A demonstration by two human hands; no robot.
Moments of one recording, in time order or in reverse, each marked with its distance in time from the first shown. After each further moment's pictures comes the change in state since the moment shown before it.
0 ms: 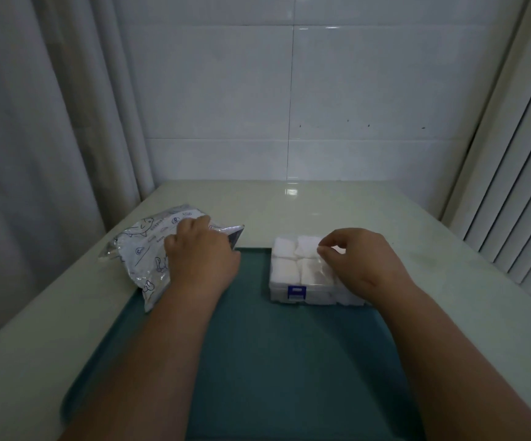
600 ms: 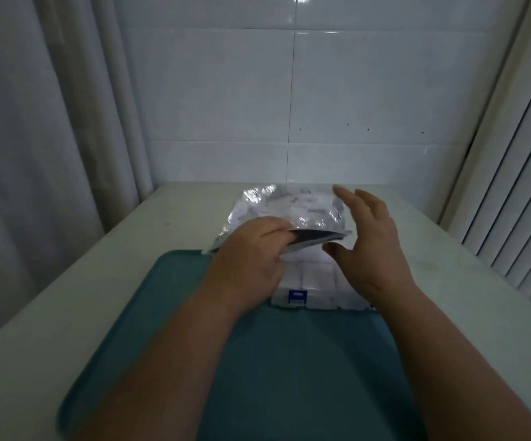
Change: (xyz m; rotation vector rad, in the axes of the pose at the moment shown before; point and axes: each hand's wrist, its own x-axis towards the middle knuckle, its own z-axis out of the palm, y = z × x) left_hand -0.014 0.031 -0.005 -0.492 0.403 0.701; right_hand 0.002 -0.001 0.001 0.116 0.308 -0.157
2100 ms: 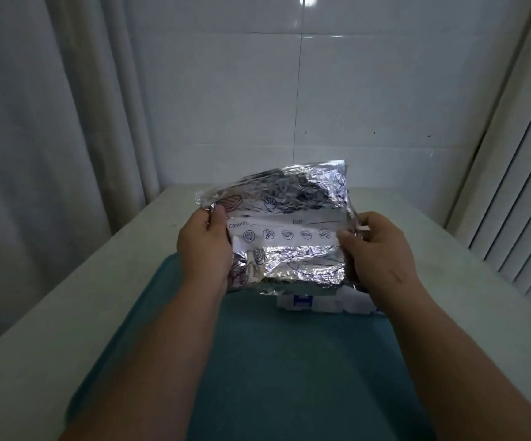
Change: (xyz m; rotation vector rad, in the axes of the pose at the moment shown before) left_hand 0.004 -0.027 -0.008 -0.635 0.531 -1.006; right_hand 0.001 -0.005 -0.001 0.548 0.024 0.300
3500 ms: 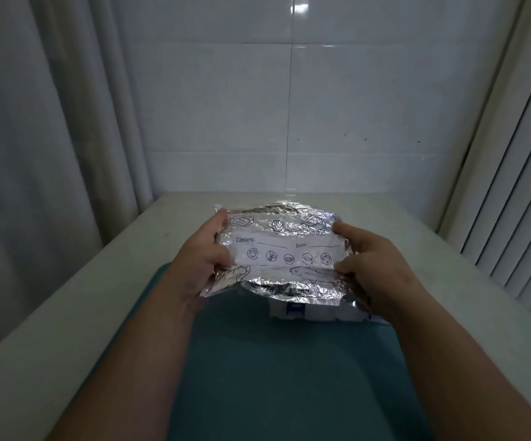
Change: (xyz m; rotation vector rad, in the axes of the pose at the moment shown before) left_hand 0.013 -0.004 -0.020 -0.196 -0.657 -0.235; right_hand 0.006 0.002 -0.014 0.086 -0.236 0.265
